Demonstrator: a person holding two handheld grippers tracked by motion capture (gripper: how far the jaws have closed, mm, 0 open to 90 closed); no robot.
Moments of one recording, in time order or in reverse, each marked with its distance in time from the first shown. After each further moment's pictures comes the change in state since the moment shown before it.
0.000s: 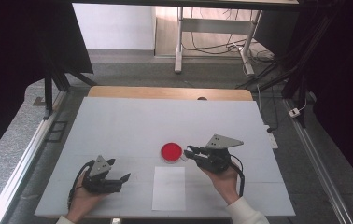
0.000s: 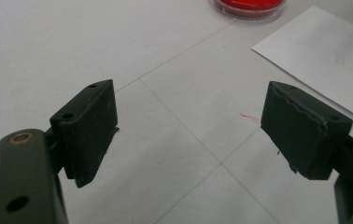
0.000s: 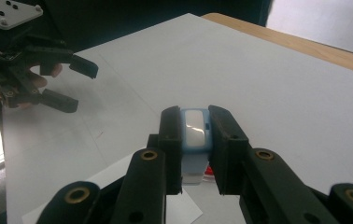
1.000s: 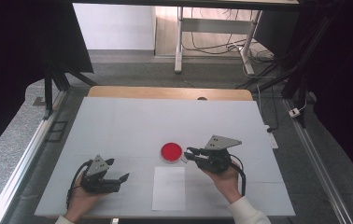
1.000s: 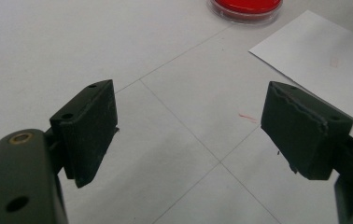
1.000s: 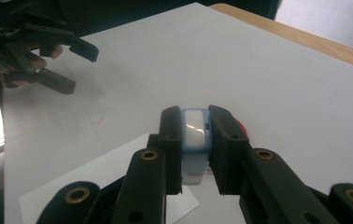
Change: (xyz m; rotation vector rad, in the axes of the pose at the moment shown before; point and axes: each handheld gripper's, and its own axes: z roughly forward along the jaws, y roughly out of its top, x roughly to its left) left arm 0.004 0.001 -0.003 0.003 -0.015 0.000; right arm -0.003 -0.003 0.002 0.038 0.025 -0.041
